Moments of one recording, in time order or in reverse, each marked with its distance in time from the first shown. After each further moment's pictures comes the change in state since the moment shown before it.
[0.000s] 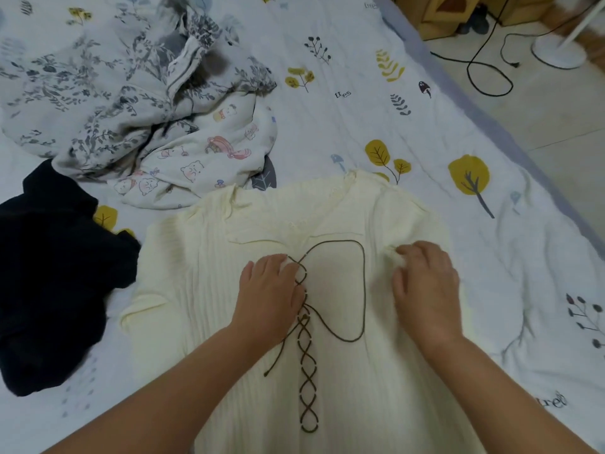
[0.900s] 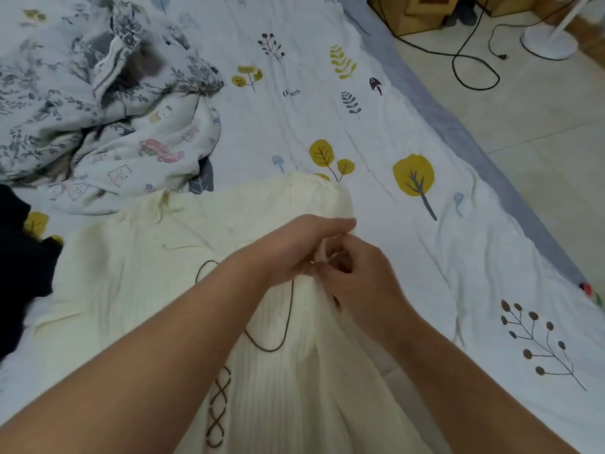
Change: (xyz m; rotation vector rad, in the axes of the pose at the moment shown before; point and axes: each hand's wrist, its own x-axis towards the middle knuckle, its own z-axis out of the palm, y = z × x) left_hand 0.104 0.154 -0.042 -1.255 -0.569 -0.372; right_hand 0.035 0.021 -0.070 0.783 -0.468 0.162
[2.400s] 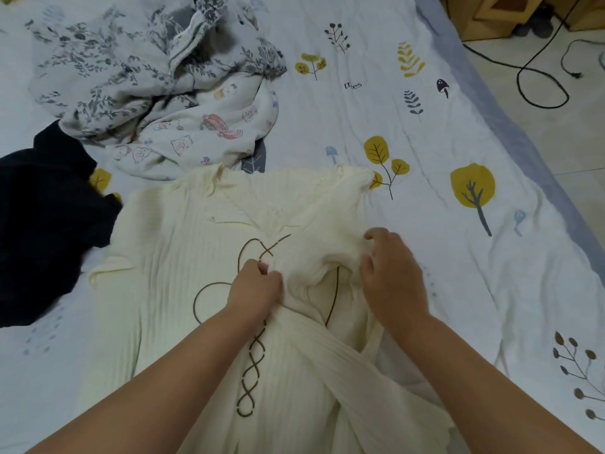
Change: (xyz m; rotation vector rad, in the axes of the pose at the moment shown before) left_hand -0.044 -0.108 -0.053 0.160 0.793 -0.219; right_hand 0.032 0.043 0.036 -0.620 0.126 -0.208
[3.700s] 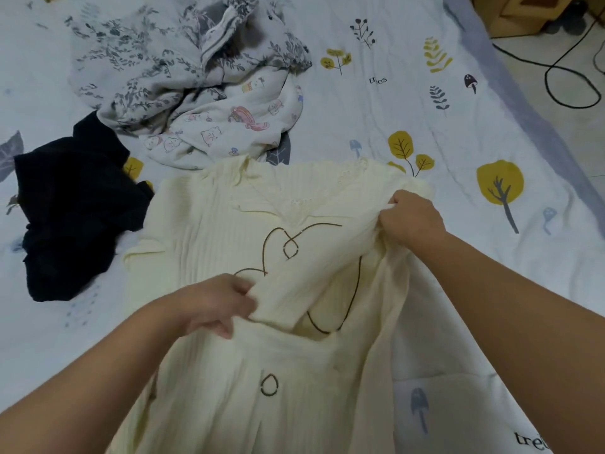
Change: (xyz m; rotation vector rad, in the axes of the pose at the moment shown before) left_hand -0.006 -0.038 -0.085 0.228 -0.500 -0.089; right_hand 0.076 -0.005 -0.002 -0.031 -0.272 0.248
